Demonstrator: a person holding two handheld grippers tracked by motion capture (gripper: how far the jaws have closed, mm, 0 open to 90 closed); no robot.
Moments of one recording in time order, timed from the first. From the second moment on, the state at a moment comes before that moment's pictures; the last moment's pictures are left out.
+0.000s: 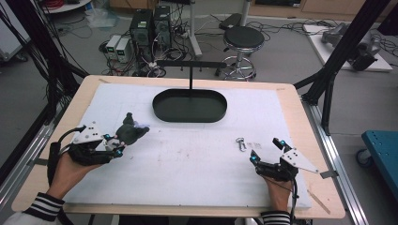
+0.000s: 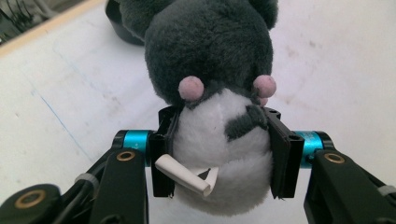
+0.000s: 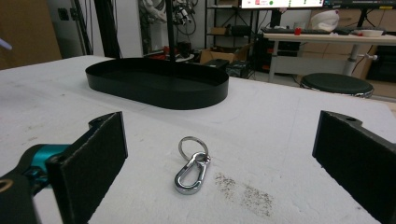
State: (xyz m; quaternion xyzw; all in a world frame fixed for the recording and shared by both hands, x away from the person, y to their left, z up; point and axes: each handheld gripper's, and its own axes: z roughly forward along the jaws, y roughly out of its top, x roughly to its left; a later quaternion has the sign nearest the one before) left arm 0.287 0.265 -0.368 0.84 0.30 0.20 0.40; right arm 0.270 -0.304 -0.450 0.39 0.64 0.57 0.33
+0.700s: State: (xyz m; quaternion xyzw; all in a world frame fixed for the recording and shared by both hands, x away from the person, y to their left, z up) left arm 0.307 0.260 -0.327 0.79 0.30 0.23 0.48; right arm 0.271 -0.304 -0.450 0.39 0.64 0.57 0.33
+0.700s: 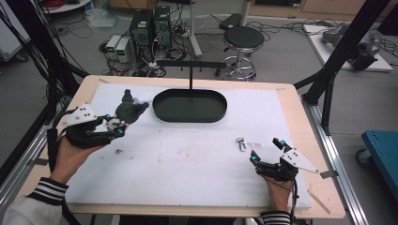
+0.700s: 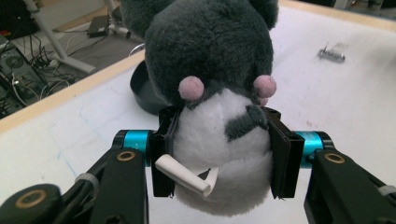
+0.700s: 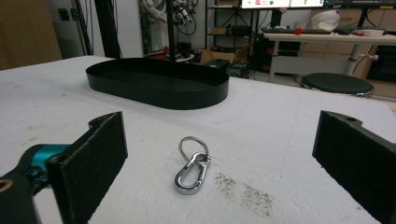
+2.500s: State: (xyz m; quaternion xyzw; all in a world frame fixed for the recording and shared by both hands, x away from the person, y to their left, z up) left arm 0.429 0.221 -0.263 0.79 0.31 0.24 0.48; right arm 0.271 -0.306 -0.450 0.40 0.64 0.57 0.33
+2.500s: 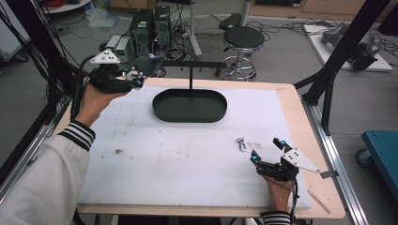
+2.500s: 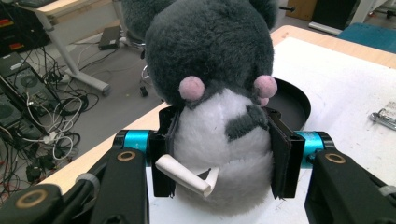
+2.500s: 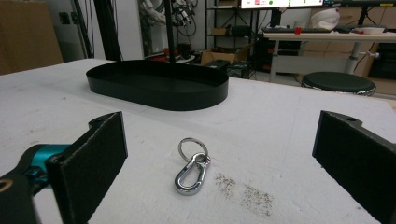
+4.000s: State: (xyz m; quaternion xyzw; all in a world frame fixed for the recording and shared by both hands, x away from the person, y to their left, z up) left arm 0.449 0.210 -0.302 0.81 0.33 0.23 0.43; right arm 0.271 -0.307 -0.450 0.39 0.64 0.58 0.32
